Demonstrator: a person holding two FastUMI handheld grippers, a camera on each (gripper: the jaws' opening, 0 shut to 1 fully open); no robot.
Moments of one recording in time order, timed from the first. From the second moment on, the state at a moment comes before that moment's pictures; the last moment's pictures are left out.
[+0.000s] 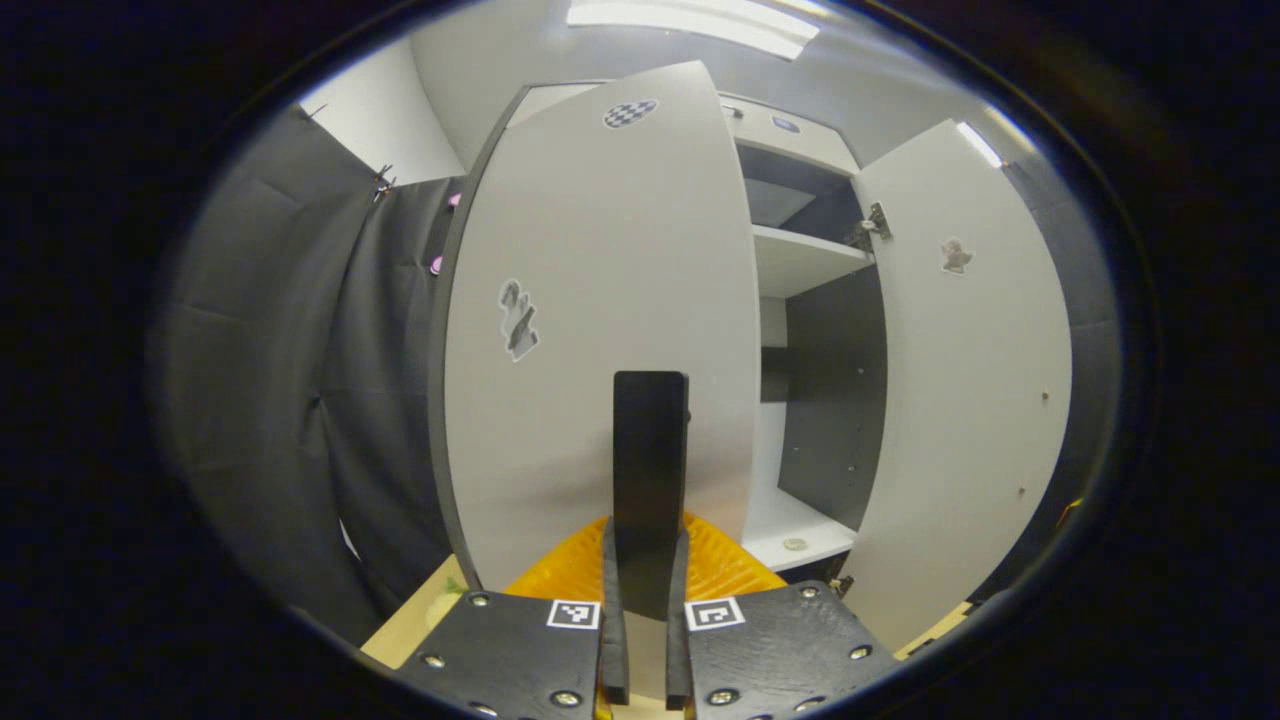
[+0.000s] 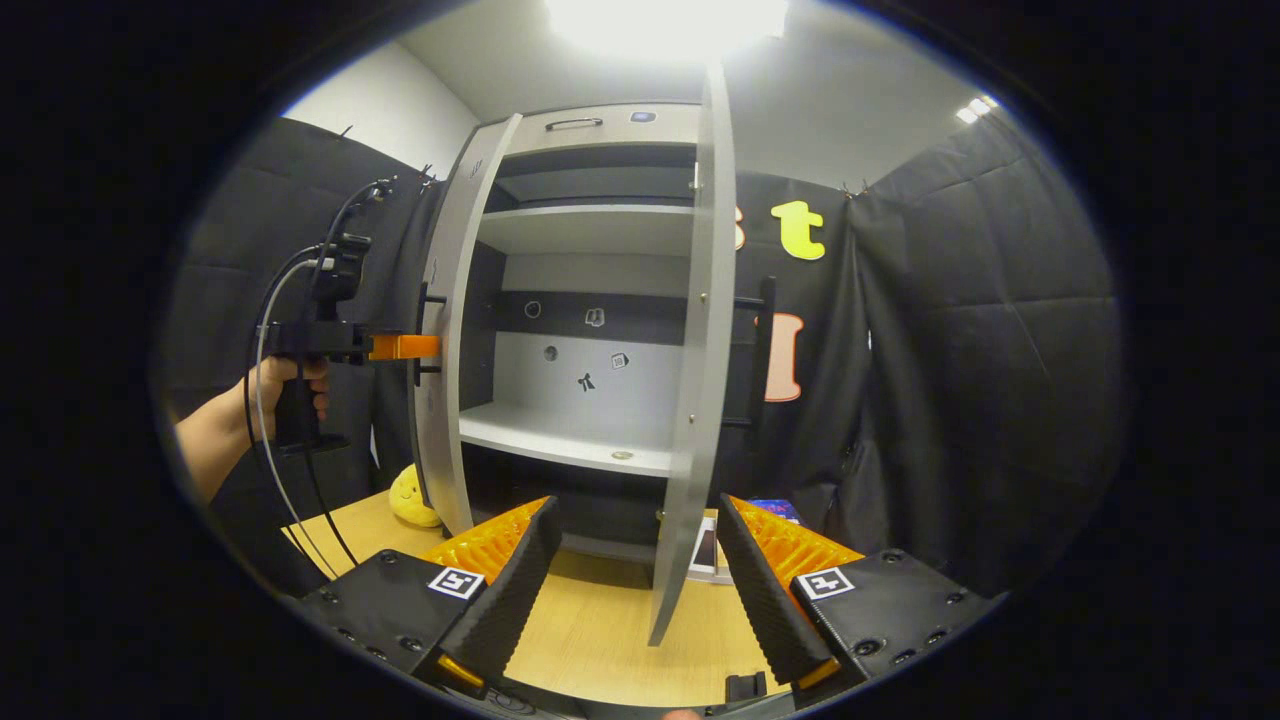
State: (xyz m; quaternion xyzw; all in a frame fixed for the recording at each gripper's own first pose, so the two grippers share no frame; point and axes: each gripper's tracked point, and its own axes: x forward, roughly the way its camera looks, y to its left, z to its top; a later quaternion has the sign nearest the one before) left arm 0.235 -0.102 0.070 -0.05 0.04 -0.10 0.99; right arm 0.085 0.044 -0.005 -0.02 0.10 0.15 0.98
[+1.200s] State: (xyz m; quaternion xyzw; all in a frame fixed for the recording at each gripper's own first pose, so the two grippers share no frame) left arm 0.215 -0.035 0.059 -0.06 0.05 -0.06 0.99; right arm 0.081 0.153 -0.014 -0.02 0.11 0.20 0.97
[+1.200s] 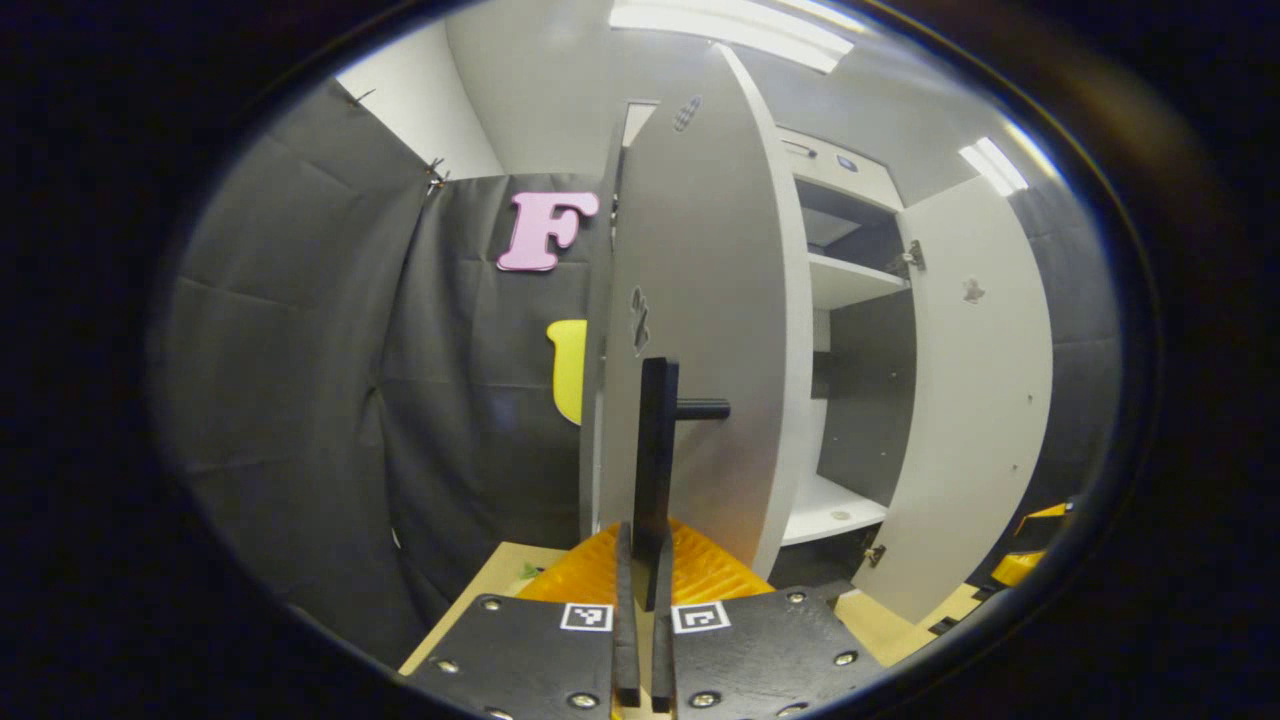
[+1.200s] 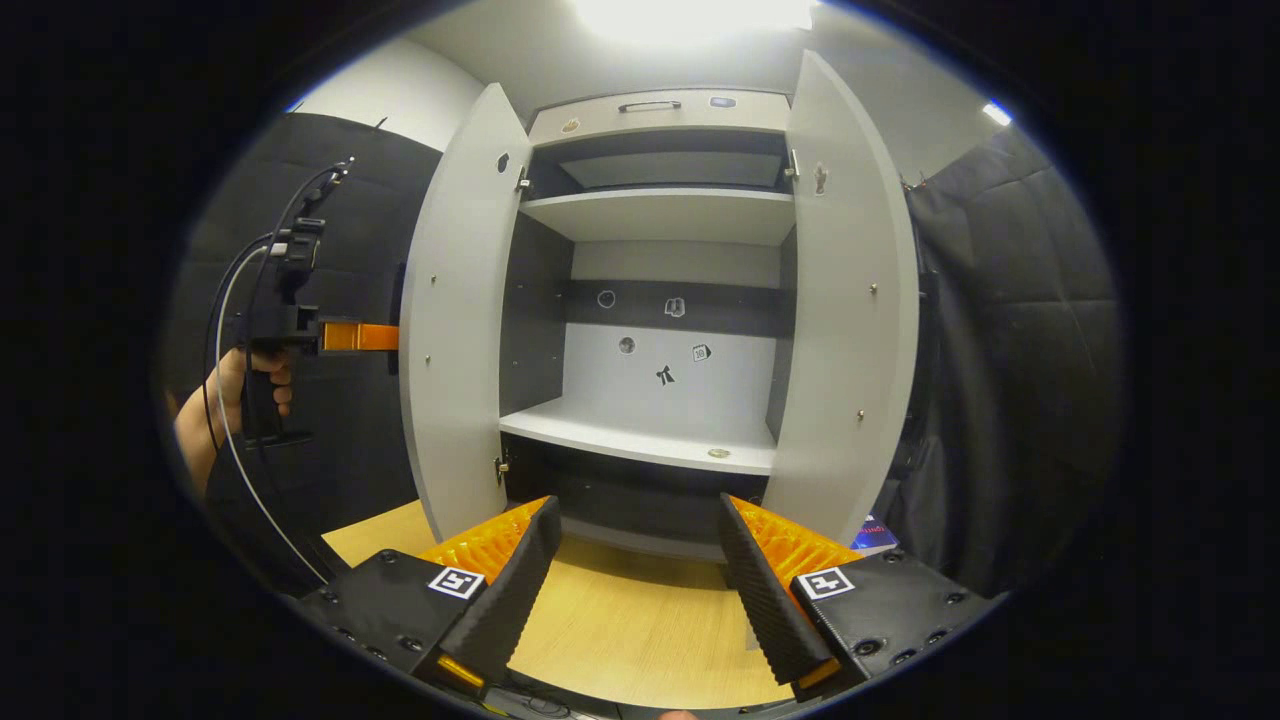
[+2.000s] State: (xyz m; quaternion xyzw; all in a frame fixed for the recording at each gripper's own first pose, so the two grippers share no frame) left arm 0.209 -0.002 0.074 -0.02 -0.02 -0.04 1.00; right arm 0.067 0.201 -0.009 -0.01 0.11 0.19 0.98
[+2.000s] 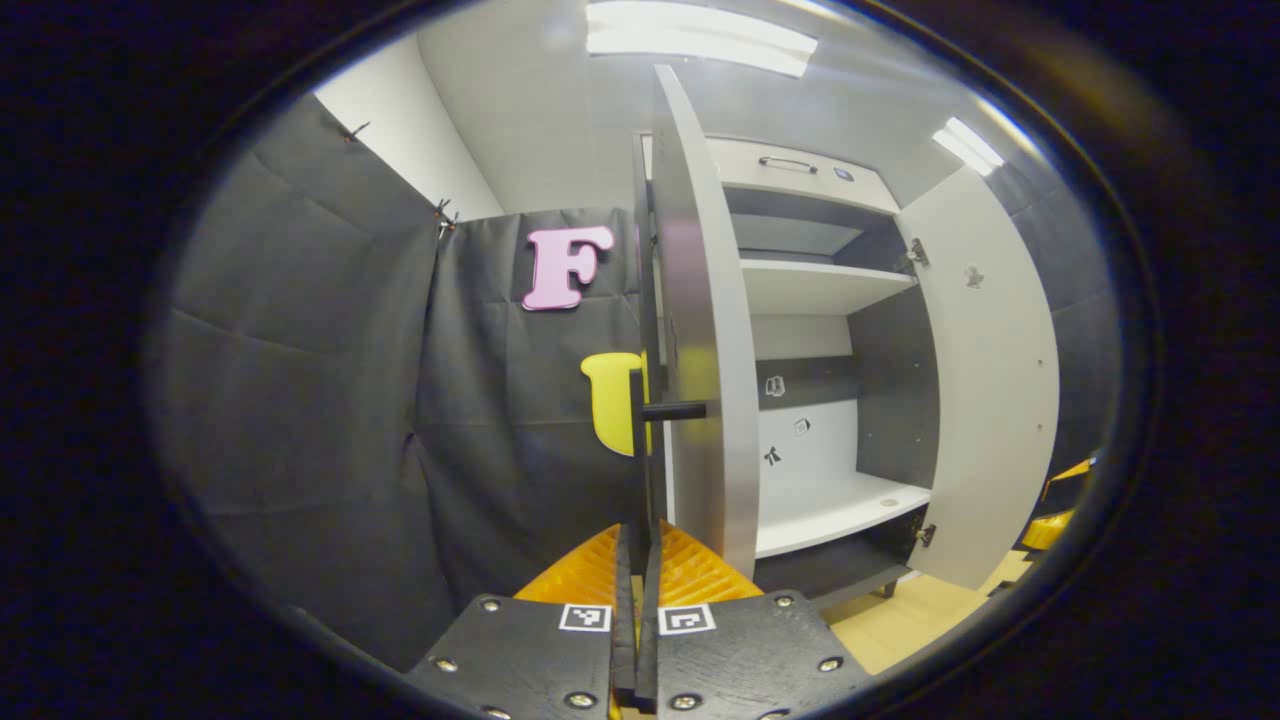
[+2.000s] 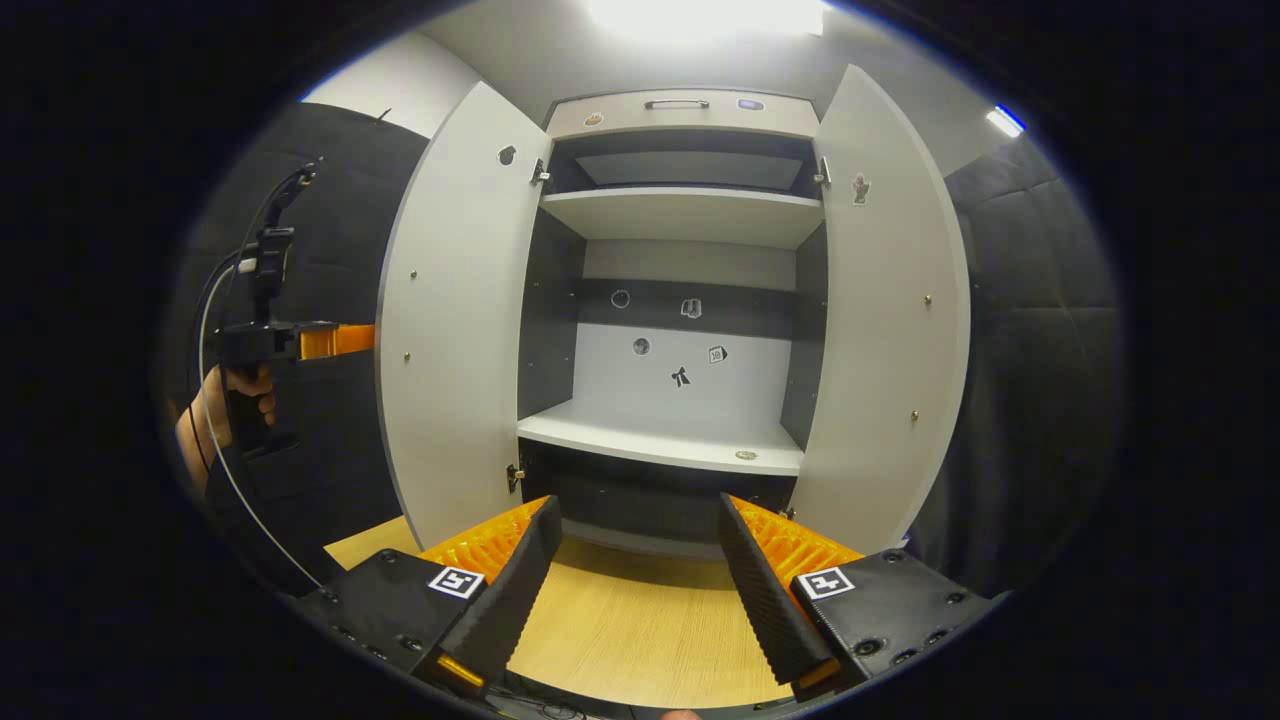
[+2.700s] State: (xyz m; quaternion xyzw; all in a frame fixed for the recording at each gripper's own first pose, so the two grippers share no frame) left arm 0.135 -0.032 0.076 -0.01 -0.02 -0.02 1.00; right arm 0.030 0.141 0.026 0.01 0.06 0.17 0.98
